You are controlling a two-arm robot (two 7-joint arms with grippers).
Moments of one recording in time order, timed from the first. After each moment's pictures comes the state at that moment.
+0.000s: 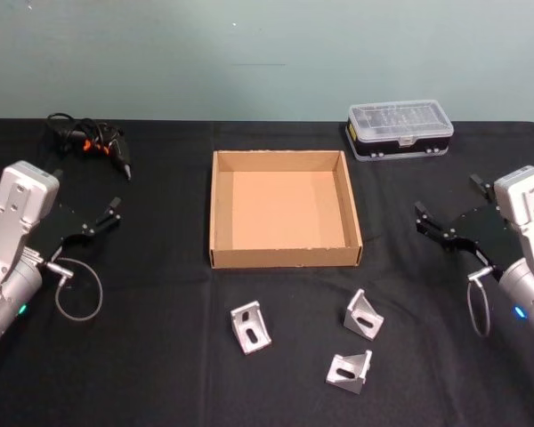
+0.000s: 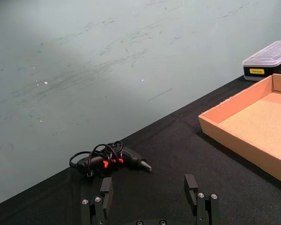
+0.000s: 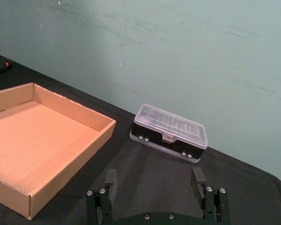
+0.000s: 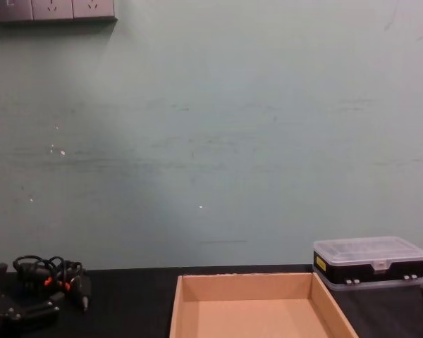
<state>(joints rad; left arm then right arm) -0.20 0.60 0.45 -1.41 -0.25 -0.12 0.03 0.17 0.60 -0.41 -1.45 0.25 -0.11 -0.03</state>
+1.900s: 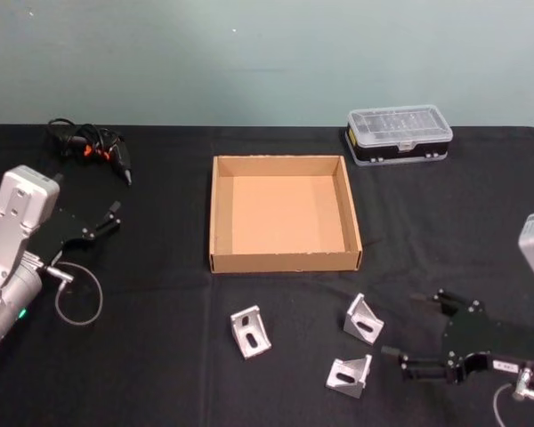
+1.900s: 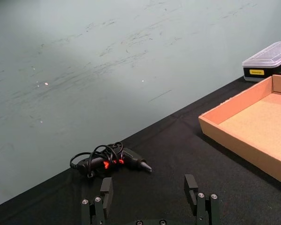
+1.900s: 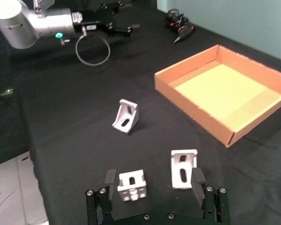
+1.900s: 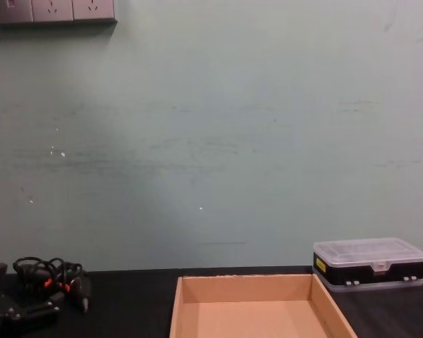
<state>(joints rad) -0.20 0.60 0.45 -1.41 -0.25 -0.12 0.03 -0.10 0.96 -0.28 -1.90 0.60 0.23 0.56</state>
